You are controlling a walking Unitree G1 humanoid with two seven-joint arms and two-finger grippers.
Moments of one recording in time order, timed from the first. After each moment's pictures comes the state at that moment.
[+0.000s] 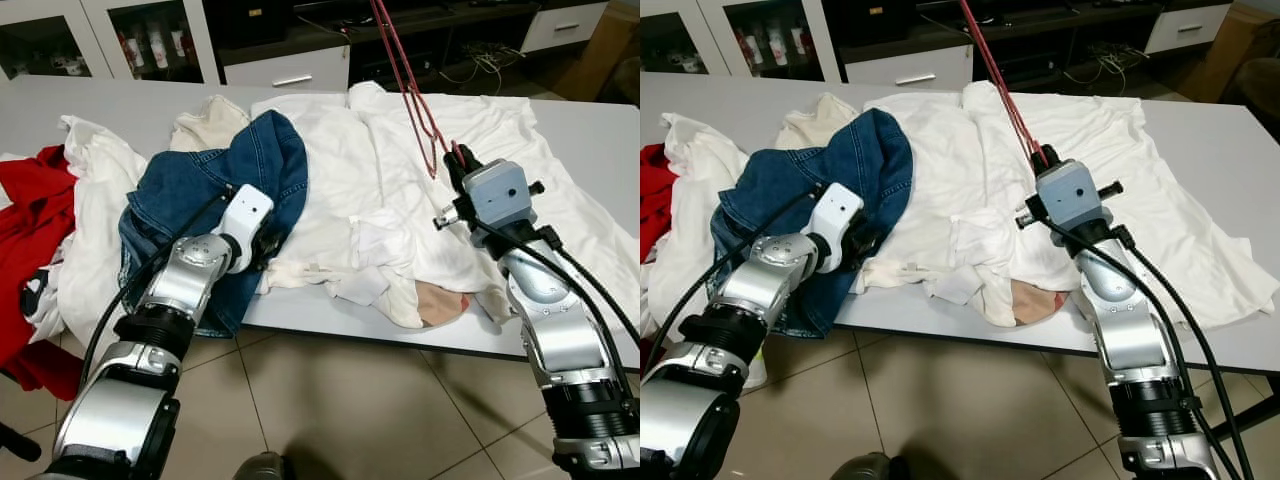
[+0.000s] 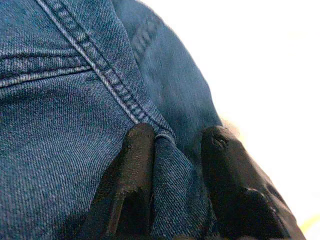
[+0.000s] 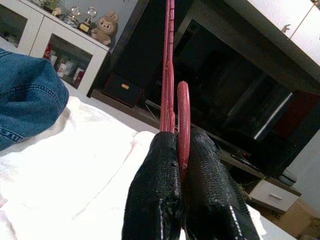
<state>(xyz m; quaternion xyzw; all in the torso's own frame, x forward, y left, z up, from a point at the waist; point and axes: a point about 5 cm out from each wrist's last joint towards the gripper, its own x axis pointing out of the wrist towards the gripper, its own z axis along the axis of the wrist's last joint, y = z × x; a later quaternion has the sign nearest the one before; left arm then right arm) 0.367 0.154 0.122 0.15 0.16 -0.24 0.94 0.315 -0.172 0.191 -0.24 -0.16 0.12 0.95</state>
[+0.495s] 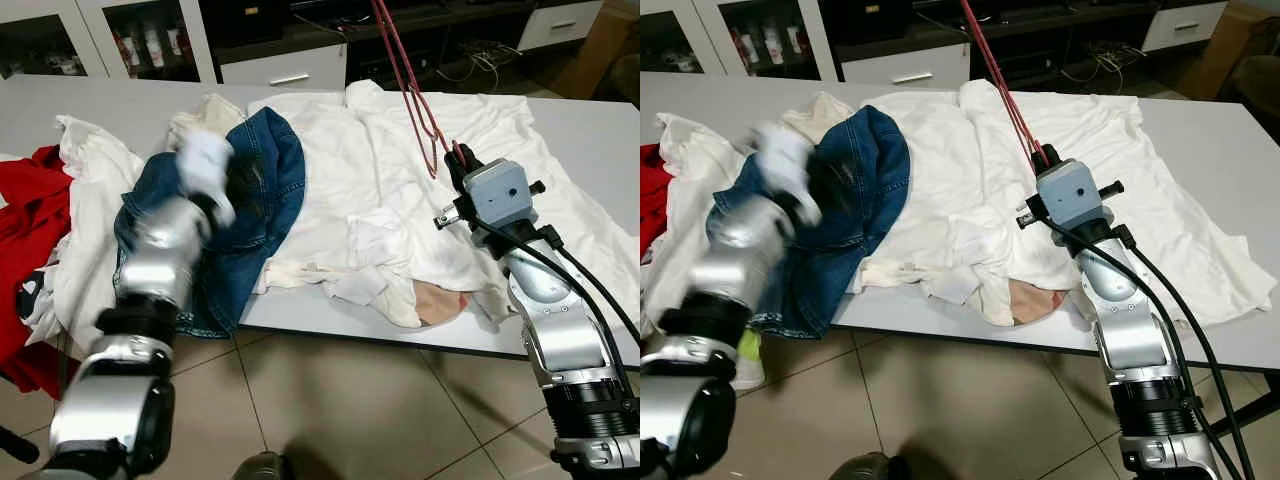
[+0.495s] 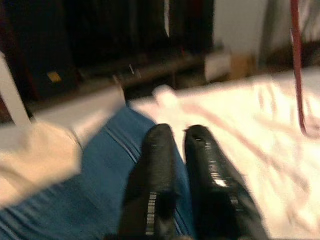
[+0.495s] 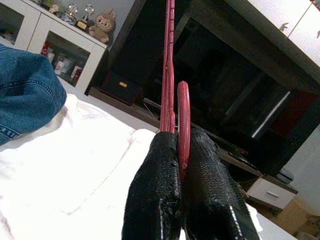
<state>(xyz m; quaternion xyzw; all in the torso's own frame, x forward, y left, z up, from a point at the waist) 0.377 0.182 0.194 0.03 -0.07 -0.19 0.98 0.315 -0.173 0.191 -0.24 -0.16 0.12 0.95</state>
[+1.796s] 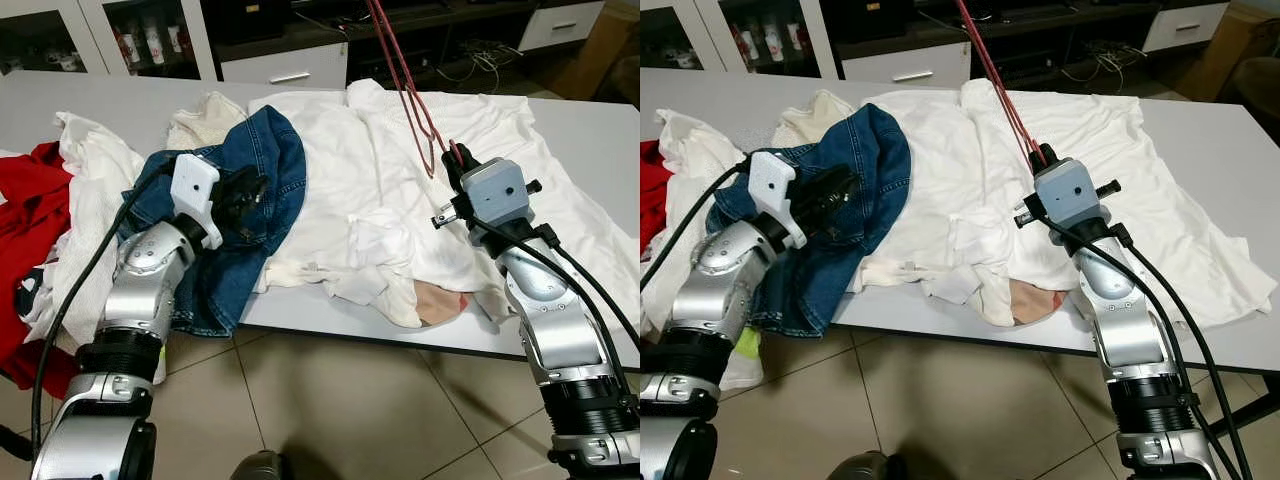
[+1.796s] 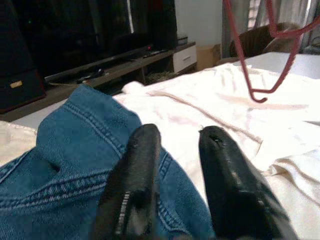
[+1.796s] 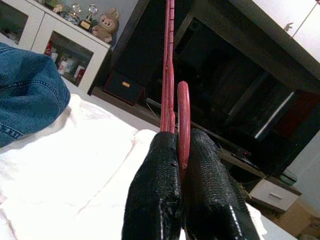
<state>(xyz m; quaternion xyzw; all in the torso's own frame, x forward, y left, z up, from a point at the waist) 0.350 0.181 0.164 0.08 -0.06 -0.27 0.96 0.317 -0.171 0.190 -0.24 -0.16 0.12 0.95</state>
